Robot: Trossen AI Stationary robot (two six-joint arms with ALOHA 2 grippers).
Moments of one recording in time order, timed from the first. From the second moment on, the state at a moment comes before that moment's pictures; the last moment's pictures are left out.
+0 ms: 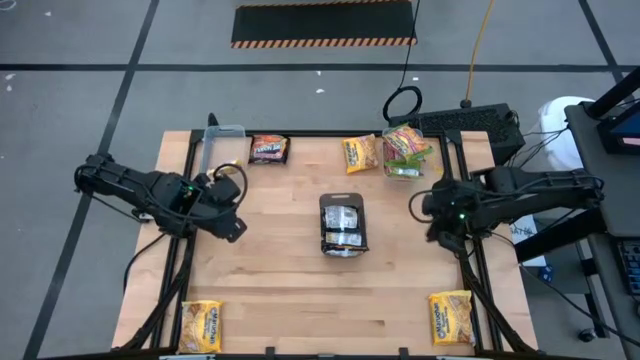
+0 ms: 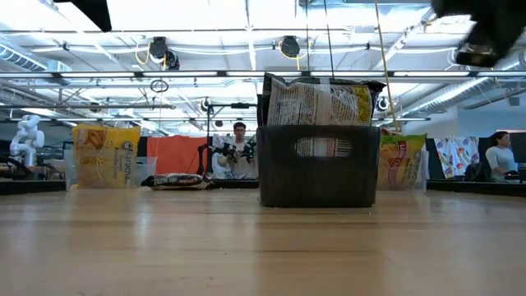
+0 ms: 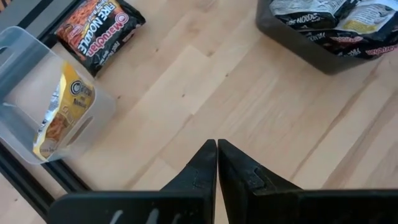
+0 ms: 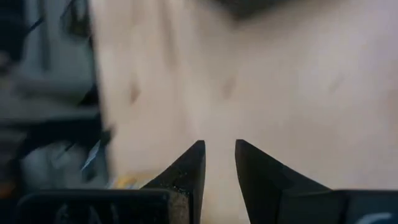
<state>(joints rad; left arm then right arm) -0.36 1.22 1.37 -1.48 -0.45 -1.00 0.07 0.81 0.88 -1.15 -0.33 0.46</state>
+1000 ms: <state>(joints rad) -0.46 1.22 1.37 -1.48 -0.45 -1.03 0.28 1.19 0.88 -1.31 -0.61 0.42</state>
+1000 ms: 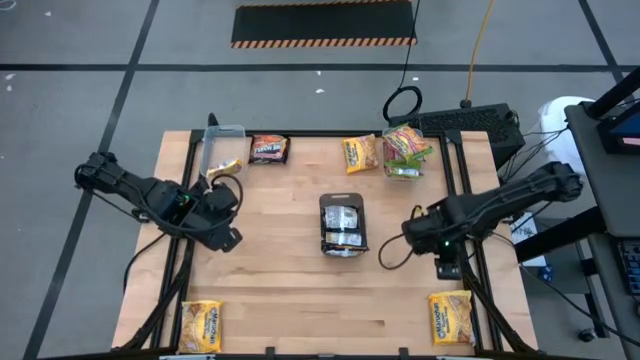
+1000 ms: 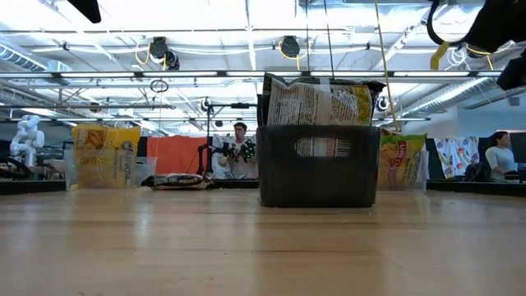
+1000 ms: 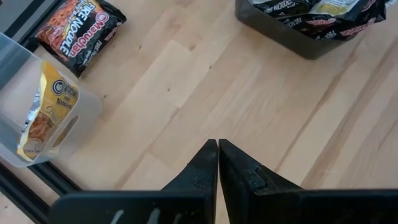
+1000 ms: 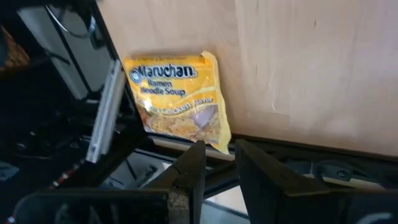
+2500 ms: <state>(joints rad) -0.47 1.22 1.37 -1.46 -0.45 -1.08 0.53 1.28 0.50 -0.60 -0.66 0.60</state>
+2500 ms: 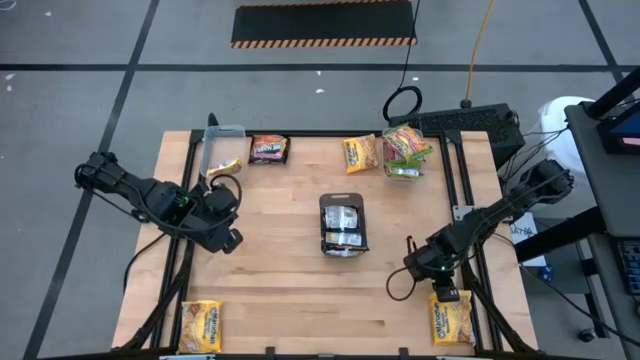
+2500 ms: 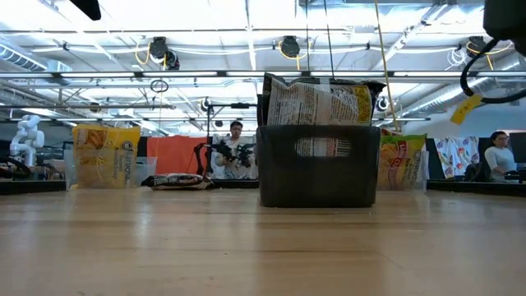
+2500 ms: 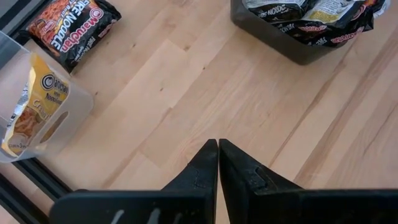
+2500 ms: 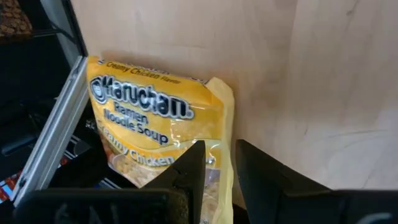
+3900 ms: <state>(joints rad) -0.47 1.22 1.37 -1.46 -0.45 -1.10 0.54 1.28 0.41 -0.16 -0.51 0.83</state>
